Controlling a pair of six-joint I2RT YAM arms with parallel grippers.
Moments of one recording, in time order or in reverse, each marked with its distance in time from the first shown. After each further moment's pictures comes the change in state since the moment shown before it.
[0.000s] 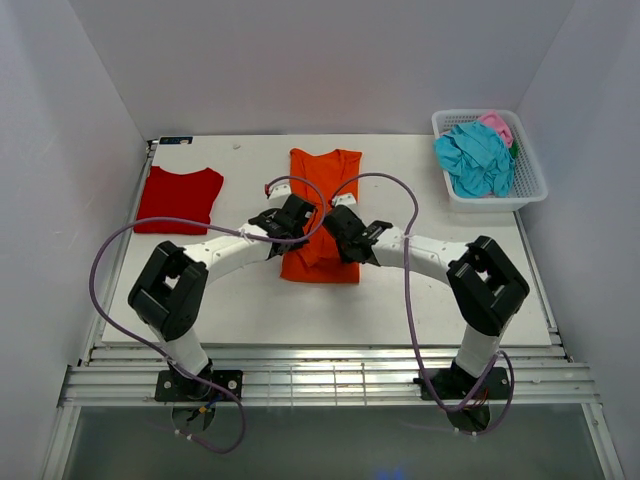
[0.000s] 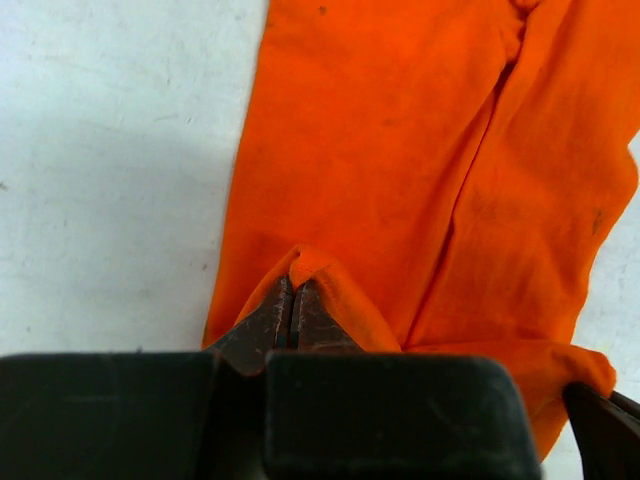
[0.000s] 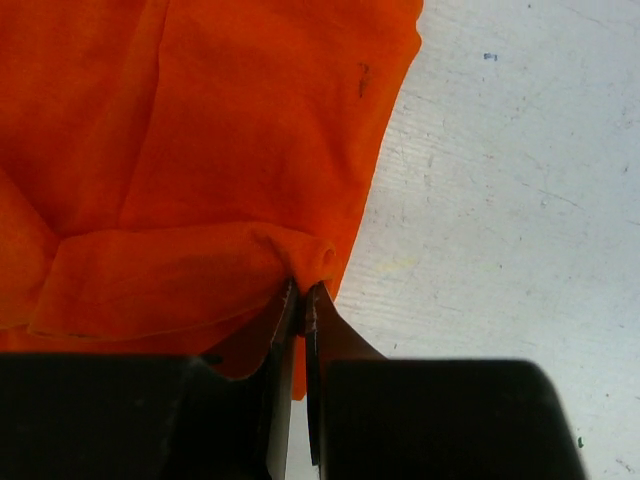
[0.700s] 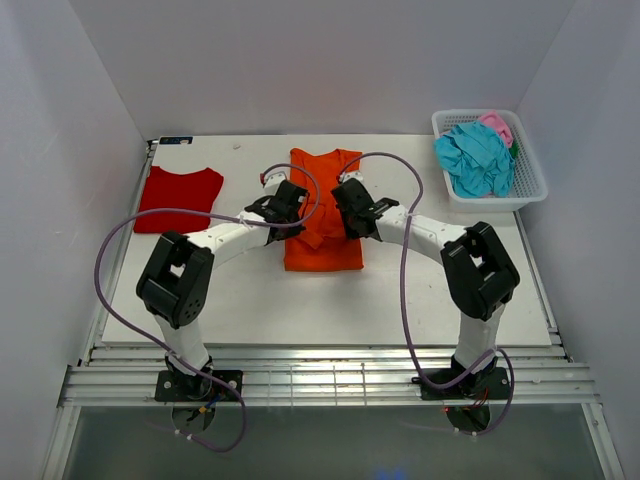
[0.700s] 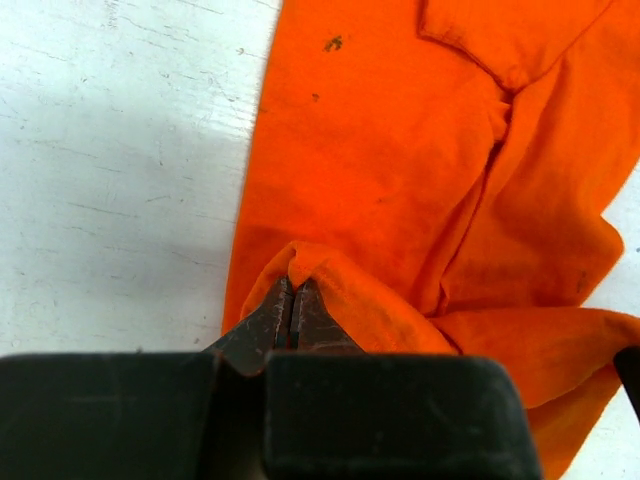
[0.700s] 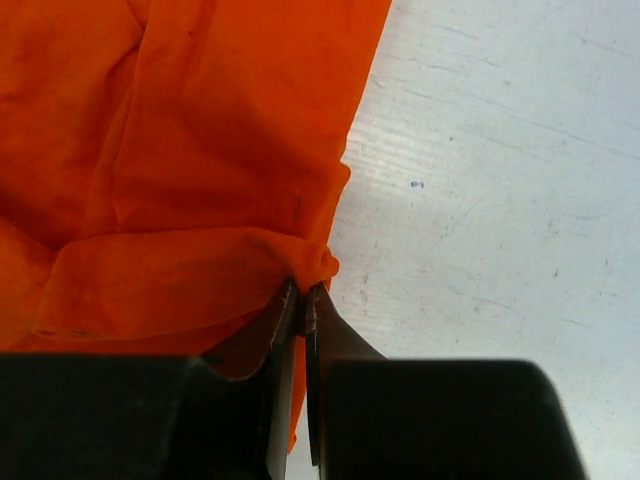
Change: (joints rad) left arm 0.105 0.095 0.103 0.038 0.086 0.048; right arm -0.144 0.107 0.158 0.011 -0.077 -0.105
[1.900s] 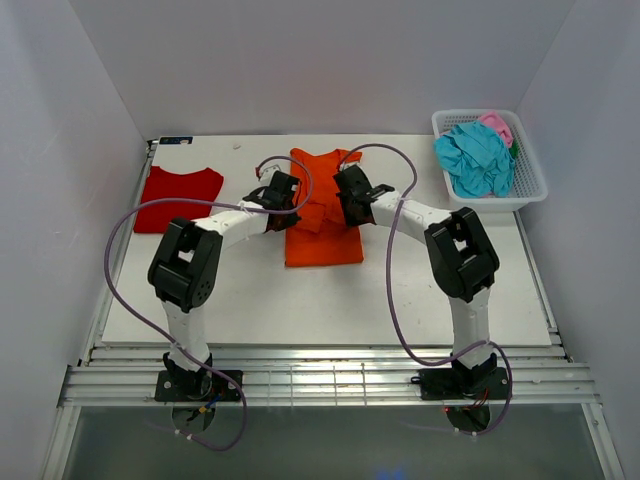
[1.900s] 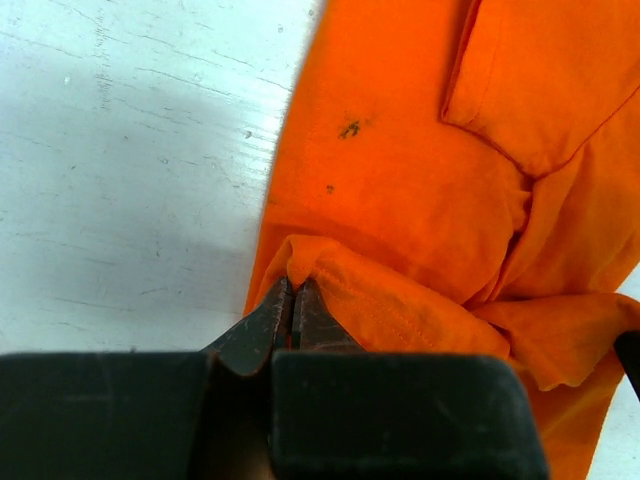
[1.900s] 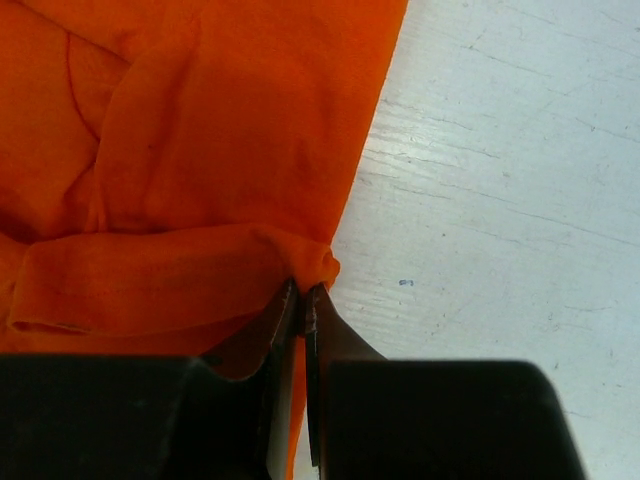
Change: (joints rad) left arm 0.092 0.131 0.091 0.045 0.082 0.018; right arm -0.087 0.187 0.183 -0.003 -0.070 -0.054
